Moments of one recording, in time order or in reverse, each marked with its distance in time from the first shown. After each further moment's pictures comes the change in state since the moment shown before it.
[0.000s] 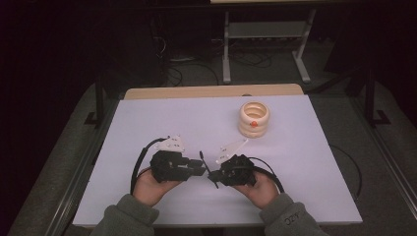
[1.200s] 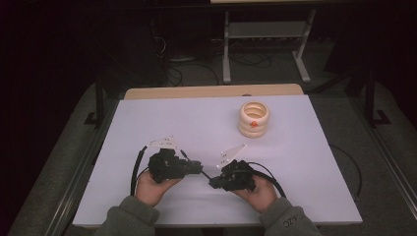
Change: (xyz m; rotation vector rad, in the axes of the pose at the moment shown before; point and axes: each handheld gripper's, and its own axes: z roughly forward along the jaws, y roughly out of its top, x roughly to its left) left arm 0.026 -0.025 0.010 -0.096 -0.117 -0.173; right arm -0.002 -0.017 0.019 0.035 0.042 0.005
